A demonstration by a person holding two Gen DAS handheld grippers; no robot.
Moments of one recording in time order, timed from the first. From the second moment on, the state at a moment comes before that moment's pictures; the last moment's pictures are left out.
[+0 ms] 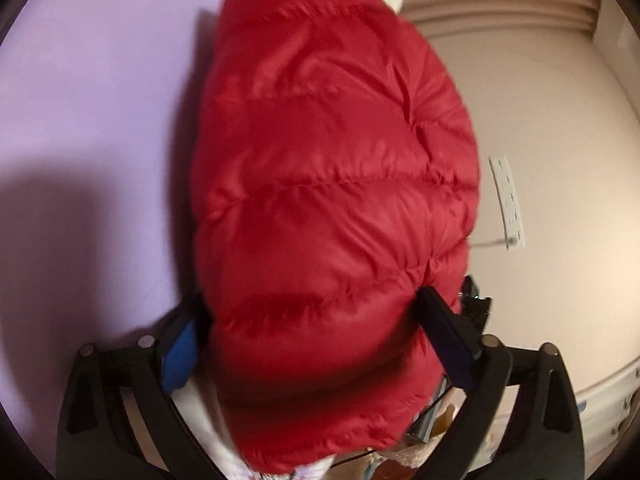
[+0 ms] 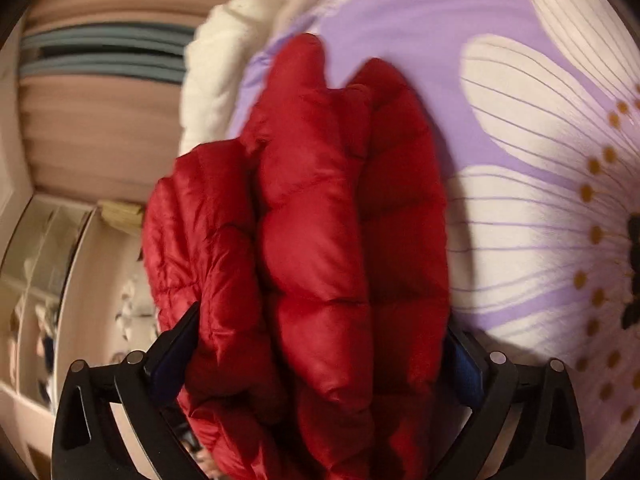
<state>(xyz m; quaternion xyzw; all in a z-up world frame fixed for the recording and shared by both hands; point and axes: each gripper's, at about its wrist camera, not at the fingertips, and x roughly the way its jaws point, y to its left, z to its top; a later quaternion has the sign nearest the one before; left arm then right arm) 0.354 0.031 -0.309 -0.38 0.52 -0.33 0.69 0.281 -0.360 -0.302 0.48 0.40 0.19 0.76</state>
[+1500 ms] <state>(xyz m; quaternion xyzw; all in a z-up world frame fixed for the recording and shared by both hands) 0.347 -0.069 -0.097 -0.20 0.33 -0.39 0.84 0.252 -0.316 -0.154 0.36 0.21 0.34 0.84</state>
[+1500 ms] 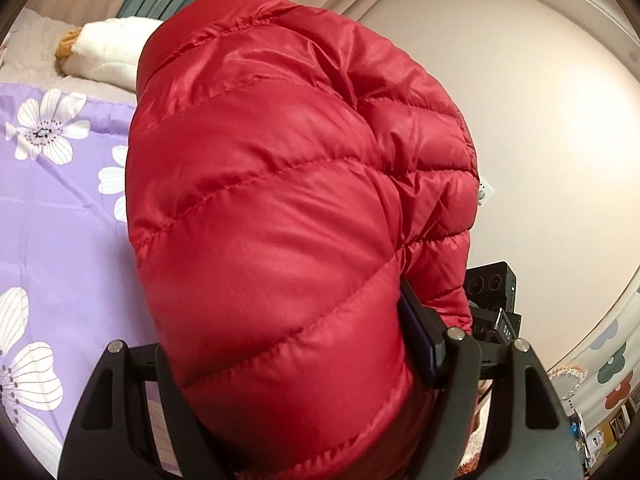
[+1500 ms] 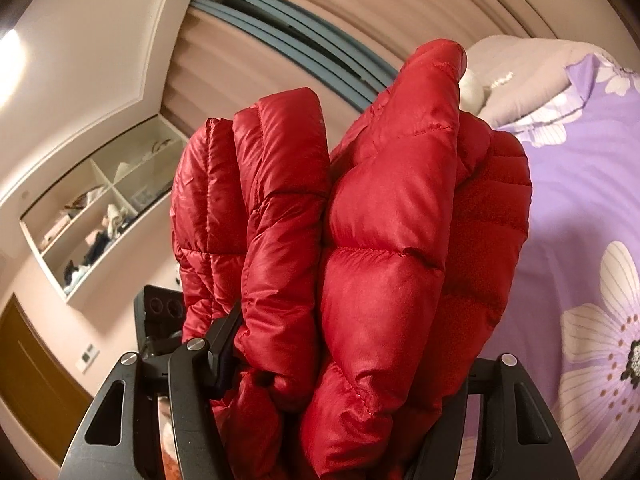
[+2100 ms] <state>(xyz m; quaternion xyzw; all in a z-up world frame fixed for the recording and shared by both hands) 0.341 -0.049 -0.125 -0.20 0.30 -0.37 0.86 0.253 -0.318 -0.159 0.34 0.21 0.38 0.83</state>
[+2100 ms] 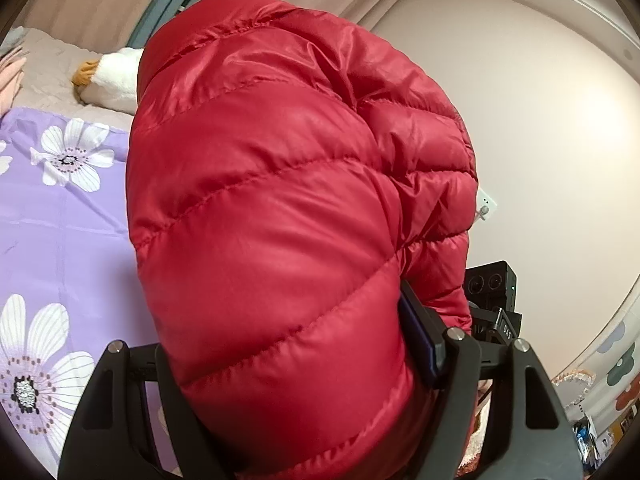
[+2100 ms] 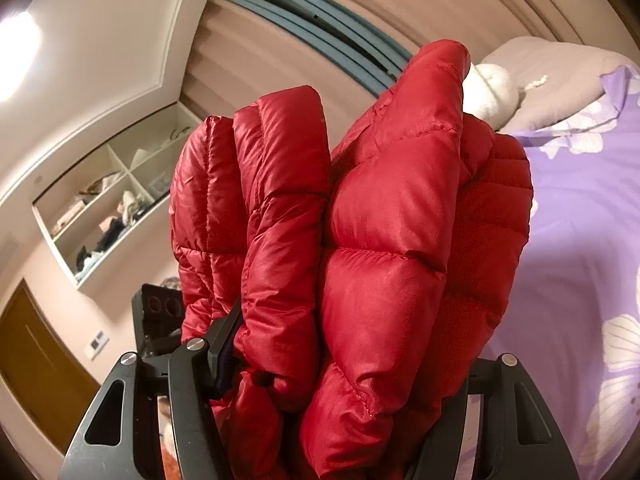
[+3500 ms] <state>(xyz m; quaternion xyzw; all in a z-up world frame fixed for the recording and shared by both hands) 0.271 -0.064 -0.108 -0.21 0.27 -0.30 0.89 0.283 -0.321 -0.143 0.30 0.24 0.44 0.81</state>
